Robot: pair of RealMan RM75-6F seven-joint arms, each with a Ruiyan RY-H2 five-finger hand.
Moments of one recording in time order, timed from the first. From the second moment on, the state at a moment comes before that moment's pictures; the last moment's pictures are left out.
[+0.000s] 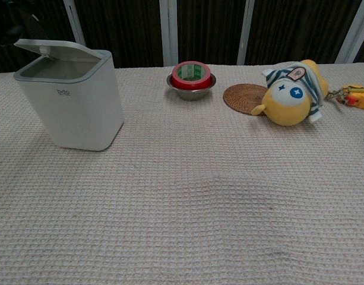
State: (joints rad) left arm -1.01 -0.81 -0.17 -2.09 0.33 0.86 0.58; right arm 0.08 -1.15 0.05 -1.63 -1.53 1.48 0.01
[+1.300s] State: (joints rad) left arm -0.97 -0.86 -0.15 -2.11 0.48 0.96 0.45; right arm 0.08 -1.15 0.05 -1.62 -1.55 1.49 0.02
